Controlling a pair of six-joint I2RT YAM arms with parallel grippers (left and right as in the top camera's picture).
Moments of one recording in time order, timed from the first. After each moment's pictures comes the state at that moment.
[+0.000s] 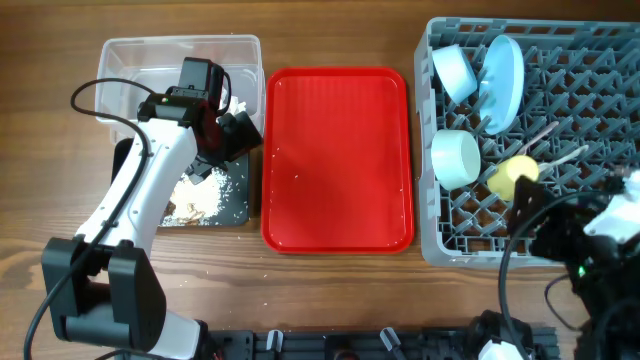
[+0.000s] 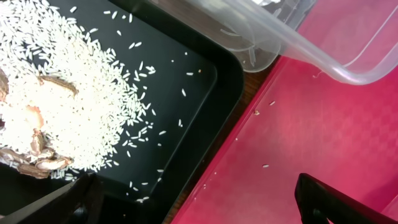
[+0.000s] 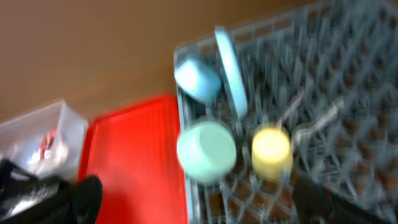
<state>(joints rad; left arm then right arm) -0.15 1.67 1.29 -0.97 0.05 -0.70 -0.33 0.62 1.17 -1.03 -0.30 0.15</state>
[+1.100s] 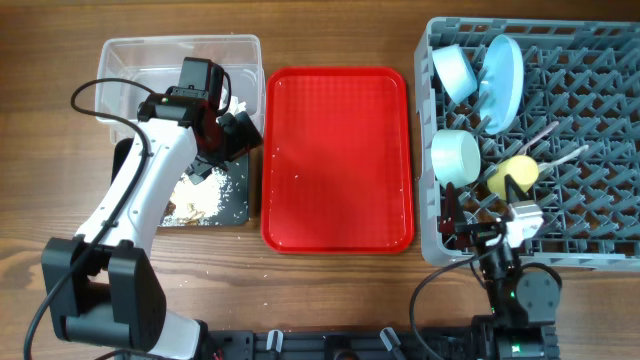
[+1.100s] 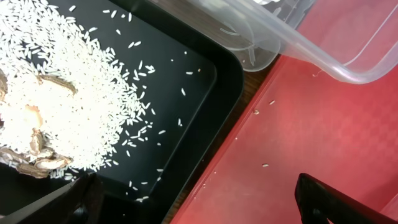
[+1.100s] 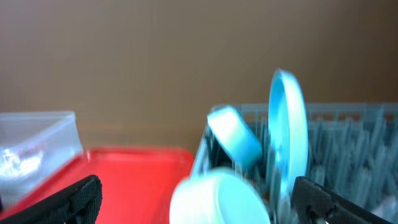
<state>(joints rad) -0.15 1.67 1.29 -0.97 0.05 -0.70 0.01 0.02 0.01 0.03 -0.13 0.08</state>
